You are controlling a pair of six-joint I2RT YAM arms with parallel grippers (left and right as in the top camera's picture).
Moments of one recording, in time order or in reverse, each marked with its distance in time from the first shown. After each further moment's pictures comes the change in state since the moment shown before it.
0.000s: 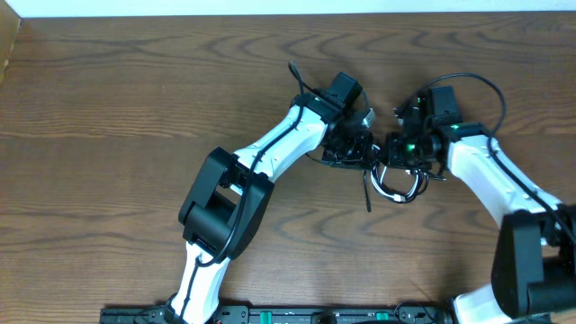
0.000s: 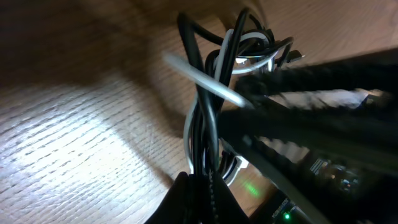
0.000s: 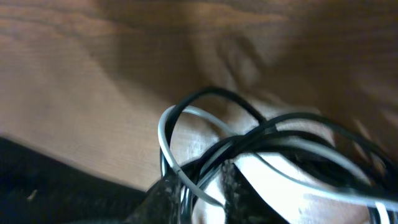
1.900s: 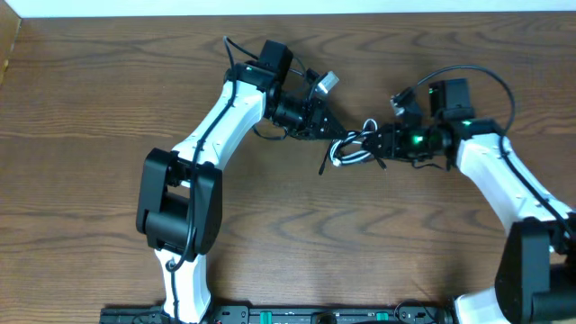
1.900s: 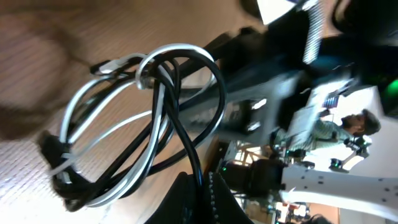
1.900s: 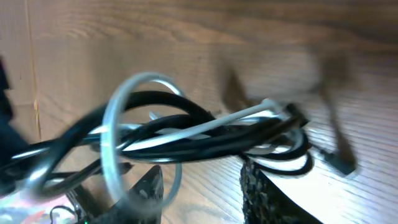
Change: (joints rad) left arm 0.267 -0.106 0.006 -0.149 0.449 0.375; right arm -0.032 -0.040 0.032 0.008 -0.310 -0.021
